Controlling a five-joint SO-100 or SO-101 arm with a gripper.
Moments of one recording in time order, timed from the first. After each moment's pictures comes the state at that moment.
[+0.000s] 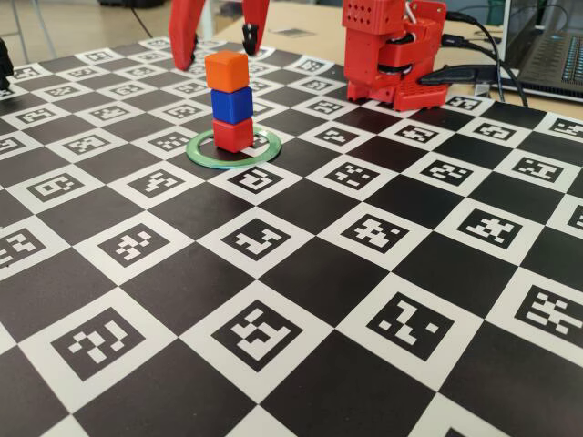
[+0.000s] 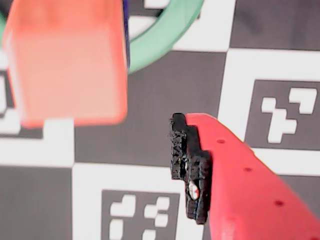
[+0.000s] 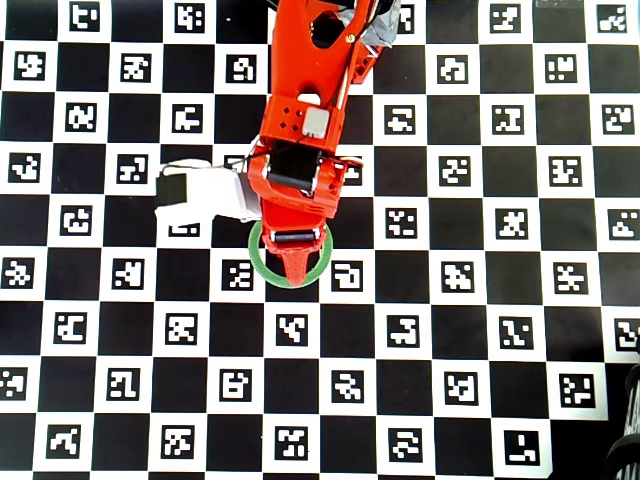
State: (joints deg) arm 14.5 101.2 92.2 94.7 -17.8
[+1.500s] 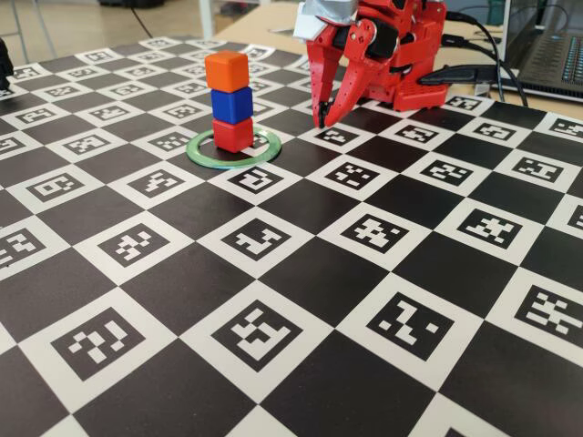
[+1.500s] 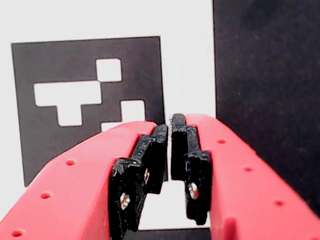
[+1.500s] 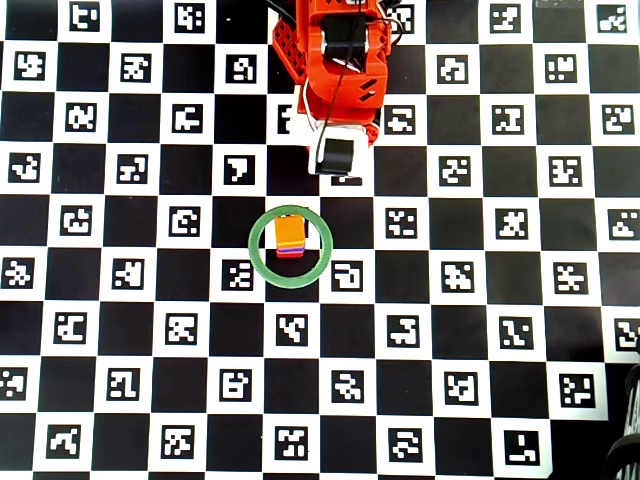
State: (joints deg) arm -0.5 186.9 178.5 74.3 -85.9
